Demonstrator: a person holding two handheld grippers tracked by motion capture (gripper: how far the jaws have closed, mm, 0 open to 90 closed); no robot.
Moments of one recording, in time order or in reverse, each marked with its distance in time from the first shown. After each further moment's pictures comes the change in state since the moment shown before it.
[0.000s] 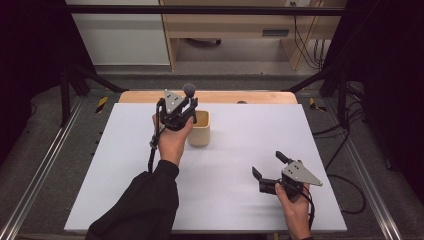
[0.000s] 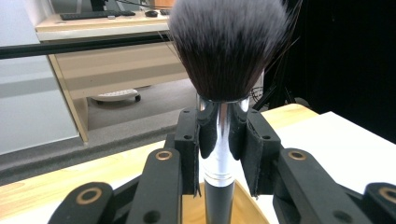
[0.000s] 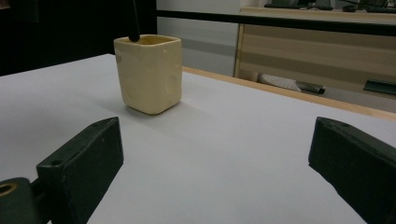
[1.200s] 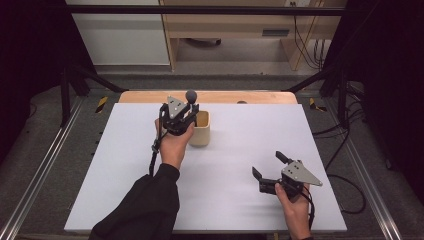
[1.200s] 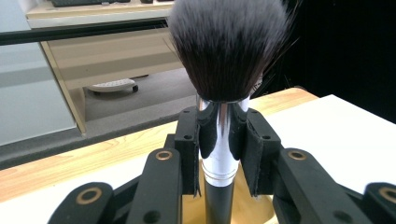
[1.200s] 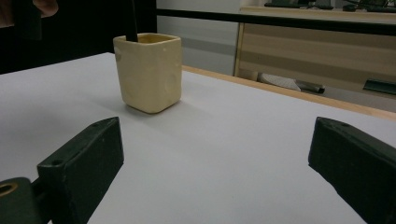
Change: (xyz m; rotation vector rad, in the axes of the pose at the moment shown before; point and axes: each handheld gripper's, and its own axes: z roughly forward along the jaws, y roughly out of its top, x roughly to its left) left arm -0.002 -0.019 0.006 0.038 -0.009 0.001; right arm 0.000 0.000 0.000 0.003 0.000 0.000
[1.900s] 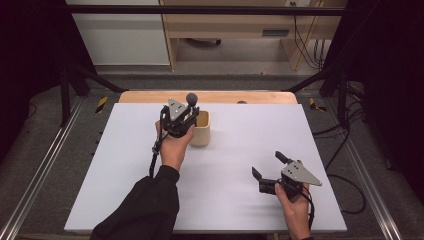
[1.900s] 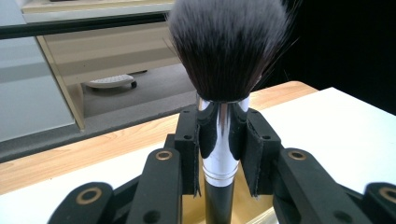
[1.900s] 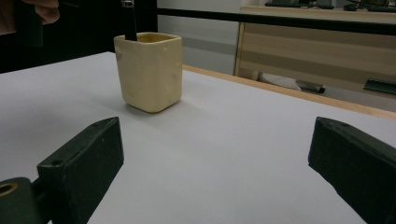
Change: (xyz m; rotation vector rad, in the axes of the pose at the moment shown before) left arm 0.000 -0.008 0.002 0.018 -0.005 0.006; right arm 0.000 0.000 0.000 0.003 0.001 -0.002
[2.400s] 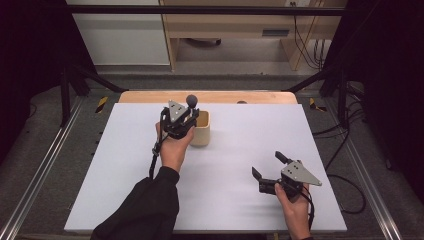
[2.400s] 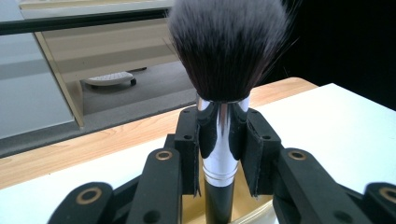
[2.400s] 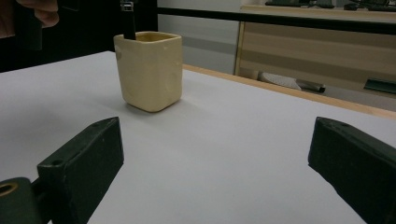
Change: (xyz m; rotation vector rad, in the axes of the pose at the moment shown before) left arm 0.000 -0.004 0.000 0.010 -0.001 0.004; right arm 0.000 0.000 0.000 0.003 0.000 0.000
